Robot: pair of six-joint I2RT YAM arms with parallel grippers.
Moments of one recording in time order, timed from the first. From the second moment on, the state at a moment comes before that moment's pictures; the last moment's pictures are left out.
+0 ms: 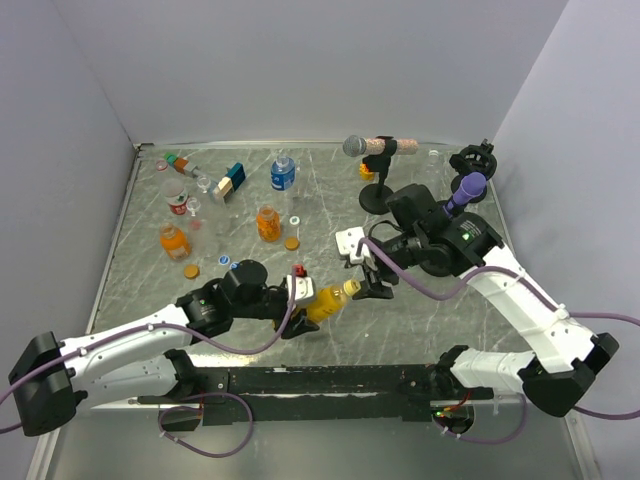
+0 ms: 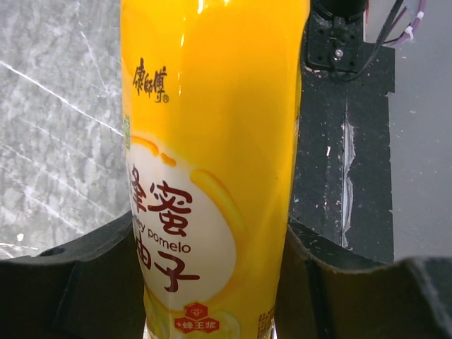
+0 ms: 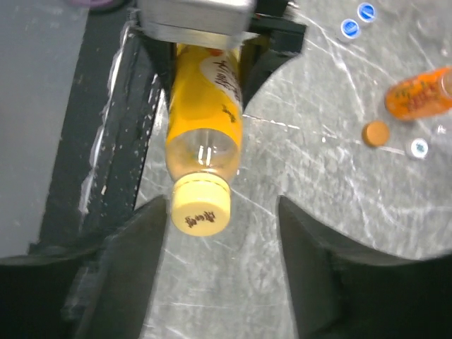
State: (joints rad) left arm -0.97 0.98 0.58 -0.03 0.45 0.13; right arm 0.70 1.17 1.39 -1.14 -0.72 -0.89
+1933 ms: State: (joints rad) left arm -1.09 1.07 0.61 0.02 0.01 0.11; right arm 0.39 1.27 1.29 -1.01 -0.92 -0.11
